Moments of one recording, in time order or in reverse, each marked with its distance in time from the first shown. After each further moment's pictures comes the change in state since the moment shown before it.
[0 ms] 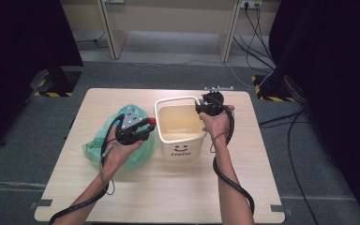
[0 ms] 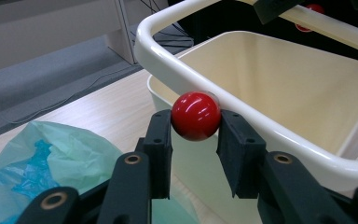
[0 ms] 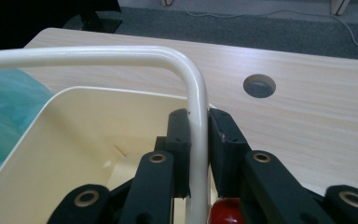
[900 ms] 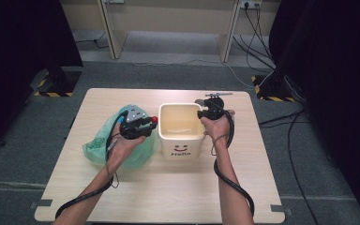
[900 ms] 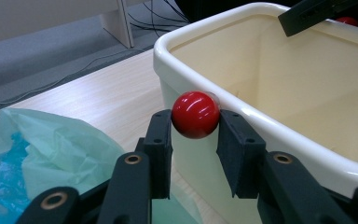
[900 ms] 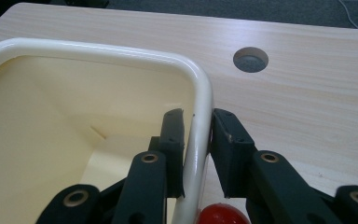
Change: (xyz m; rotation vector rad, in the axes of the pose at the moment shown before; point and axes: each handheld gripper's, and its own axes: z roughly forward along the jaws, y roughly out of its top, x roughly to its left) left arm 0.011 -0.005 0.027 0.069 -0.019 -0.045; right arm -0.012 -0.016 0.018 0.063 -0.034 0.010
